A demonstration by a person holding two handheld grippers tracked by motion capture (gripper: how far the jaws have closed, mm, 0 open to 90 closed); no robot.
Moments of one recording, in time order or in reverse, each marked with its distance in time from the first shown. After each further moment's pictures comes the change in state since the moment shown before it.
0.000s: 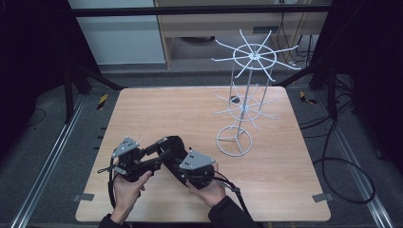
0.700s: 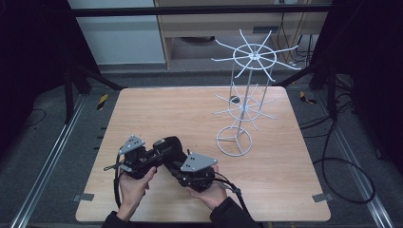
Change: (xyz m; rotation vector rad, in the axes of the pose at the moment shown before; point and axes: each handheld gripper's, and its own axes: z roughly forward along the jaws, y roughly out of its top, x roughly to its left) left arm -0.002 0.002 0.007 0.004 -0.020 -0.020; right arm 0.003 0.001 -0.009 -0.022 0.098 0.029
